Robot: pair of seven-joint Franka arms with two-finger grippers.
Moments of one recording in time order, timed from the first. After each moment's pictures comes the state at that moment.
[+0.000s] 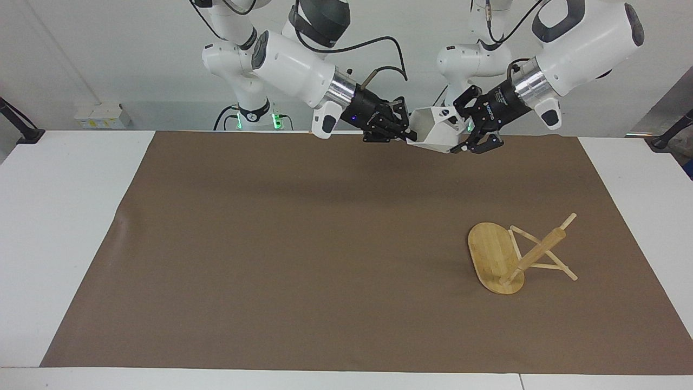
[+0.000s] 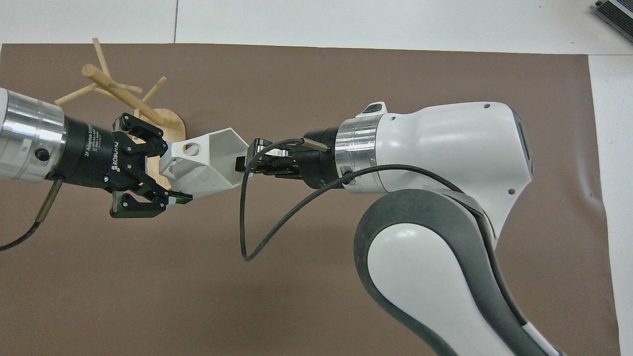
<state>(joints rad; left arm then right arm) -0.05 -0.05 -0.13 -1.70 -0.65 1.62 -1.93 0.20 0.15 0.36 -1.65 0.94 2.22 0.21</state>
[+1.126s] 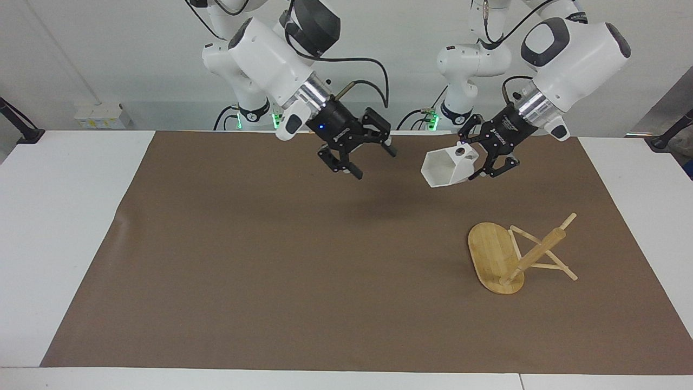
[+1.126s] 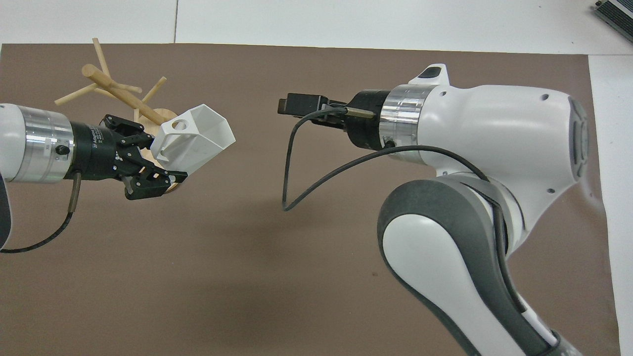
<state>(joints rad) -0.04 -0.09 -0.12 -1.90 -0.56 1.94 -2.16 0.08 0.15 0.35 -1.67 0.54 2.39 0.21</state>
